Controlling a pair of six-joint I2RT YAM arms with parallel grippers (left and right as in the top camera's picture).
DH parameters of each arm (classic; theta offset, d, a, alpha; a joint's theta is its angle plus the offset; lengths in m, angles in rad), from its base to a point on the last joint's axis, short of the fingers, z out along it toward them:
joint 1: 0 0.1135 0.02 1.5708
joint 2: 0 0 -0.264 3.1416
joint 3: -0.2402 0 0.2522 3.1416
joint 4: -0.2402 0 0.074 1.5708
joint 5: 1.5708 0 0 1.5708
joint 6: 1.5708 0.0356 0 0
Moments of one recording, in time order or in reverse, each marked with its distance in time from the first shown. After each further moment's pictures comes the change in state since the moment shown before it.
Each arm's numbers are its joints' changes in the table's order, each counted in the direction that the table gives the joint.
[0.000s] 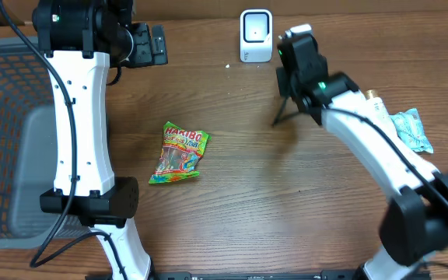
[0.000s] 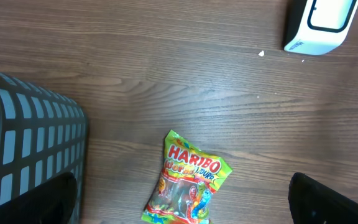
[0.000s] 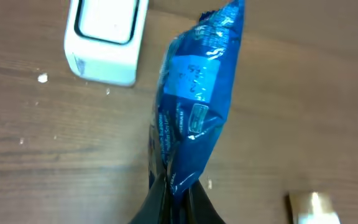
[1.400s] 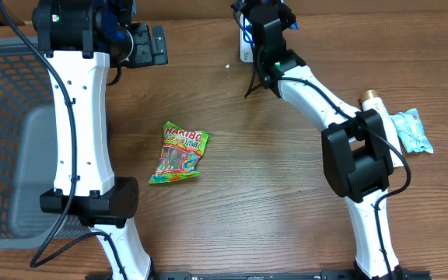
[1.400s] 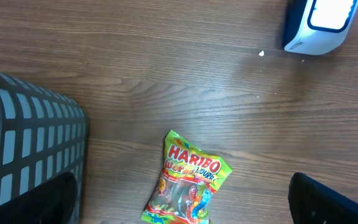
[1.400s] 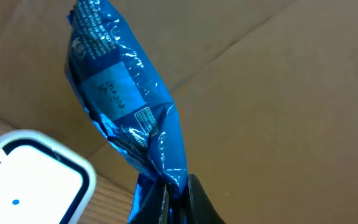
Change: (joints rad) left arm 0.000 0.000 0.000 0.000 0.000 0.000; right arm 0.007 -0.523 -0.357 0.779 0.203 -0.797
